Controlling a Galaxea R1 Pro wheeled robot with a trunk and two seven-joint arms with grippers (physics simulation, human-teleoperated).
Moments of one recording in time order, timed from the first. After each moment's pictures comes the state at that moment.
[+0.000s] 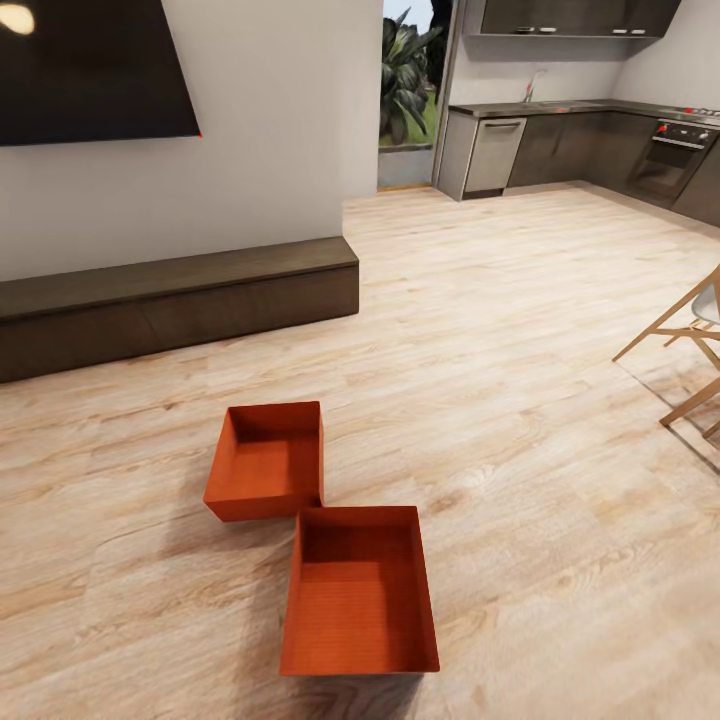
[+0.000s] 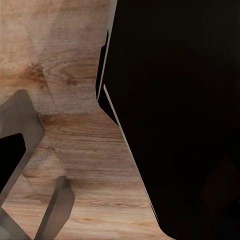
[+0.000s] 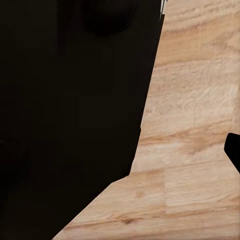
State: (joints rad) left arm 0.00 0.03 0.00 -0.07 0.24 -0.11 0.01; right arm -0.14 -0.01 0.54 0.02 -0.39 -0.15 -0.06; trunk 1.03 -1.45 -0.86
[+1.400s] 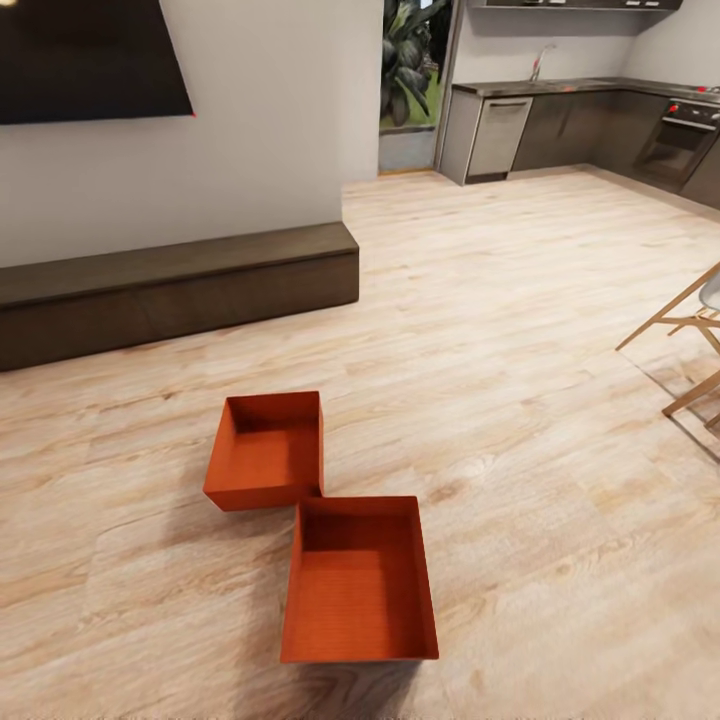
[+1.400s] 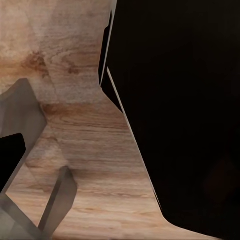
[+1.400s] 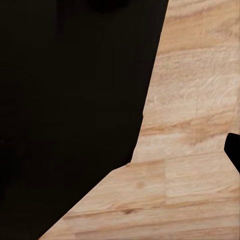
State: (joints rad) left arm 0.00 0.03 0.00 -0.07 0.24 -0.11 0.01; right arm -0.14 -0.01 0.54 0.02 -0.39 -0.15 -0.06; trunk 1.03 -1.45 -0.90
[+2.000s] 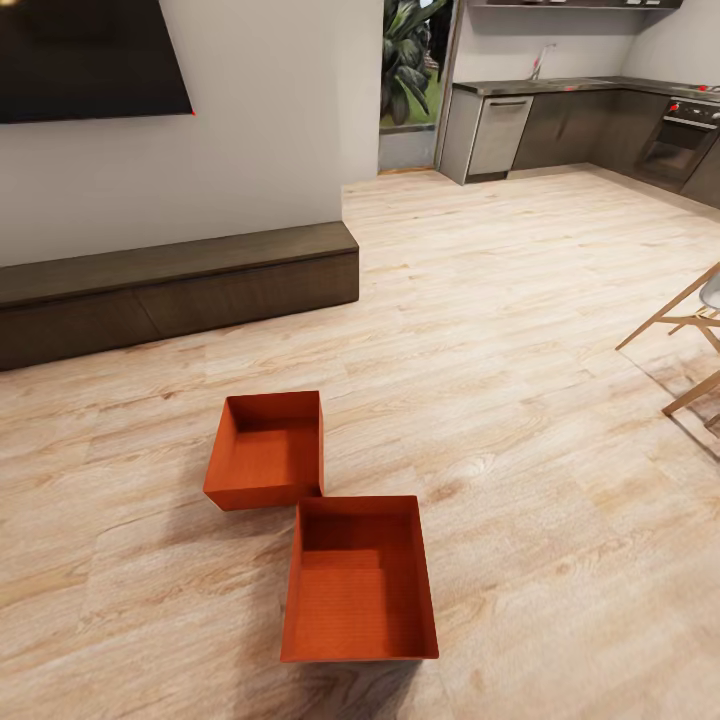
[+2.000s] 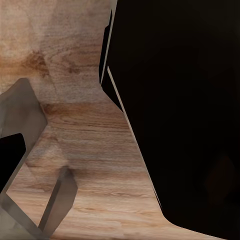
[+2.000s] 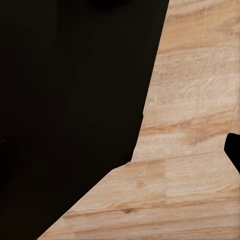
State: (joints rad) left arm 0.00 0.03 0.00 -0.07 0.24 -0.11 0.01; right arm -0.14 -0.01 0.54 0.02 -0.39 -0.15 -0.06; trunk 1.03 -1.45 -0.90
